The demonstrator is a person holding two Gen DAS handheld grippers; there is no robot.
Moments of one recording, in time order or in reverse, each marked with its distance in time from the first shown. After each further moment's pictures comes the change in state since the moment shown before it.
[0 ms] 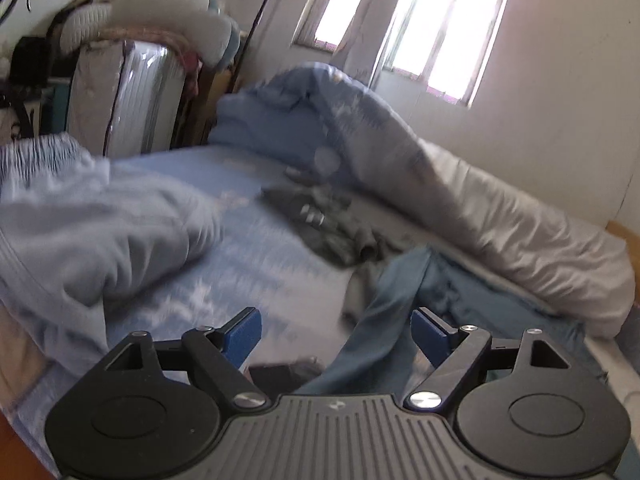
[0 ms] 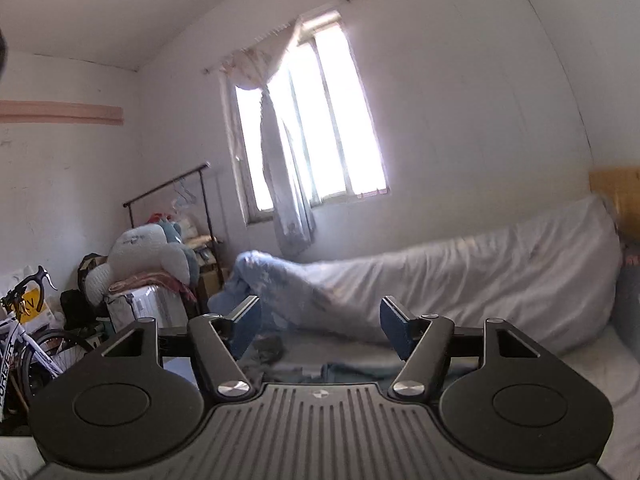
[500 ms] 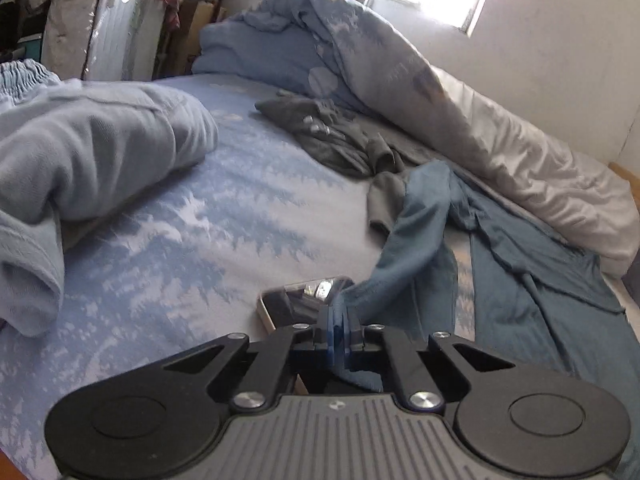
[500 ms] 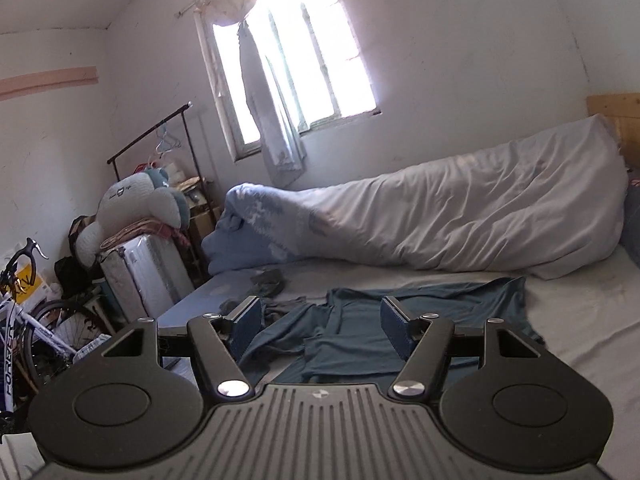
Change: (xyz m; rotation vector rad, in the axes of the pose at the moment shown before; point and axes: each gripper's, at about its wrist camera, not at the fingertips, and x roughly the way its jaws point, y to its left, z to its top) left arm 0.047 0.038 -0.037 0.020 0.168 -0.028; right arm 0.056 0.017 -0.056 0.059 0.188 -0.009
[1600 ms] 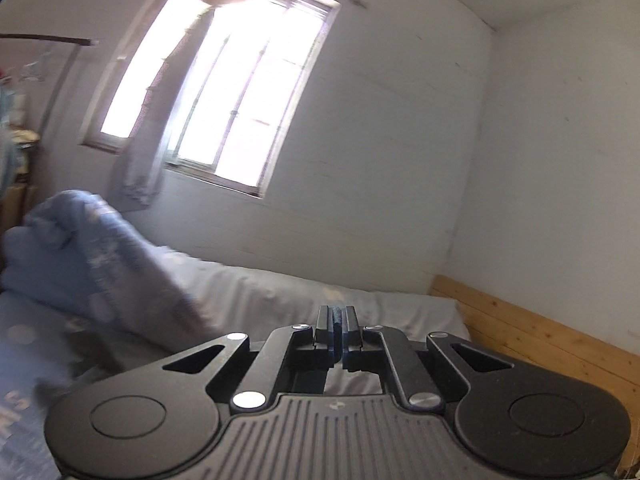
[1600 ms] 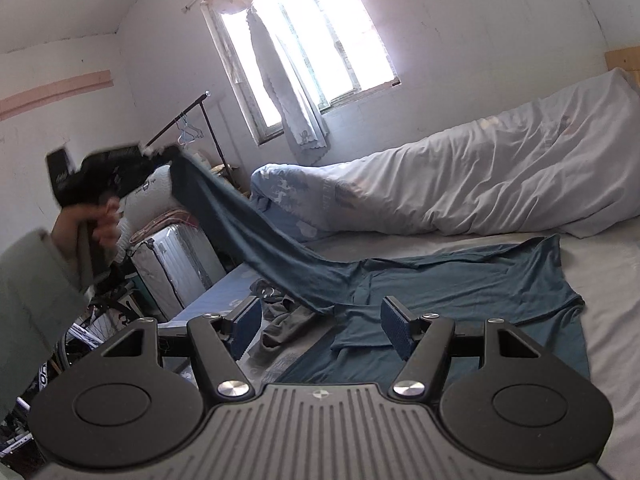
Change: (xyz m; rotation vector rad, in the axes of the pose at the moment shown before) left arm -0.089 -0.275 0.247 0.226 -0.349 -0.492; right arm 0.012 -0.033 -0.028 0.072 0.045 0.117
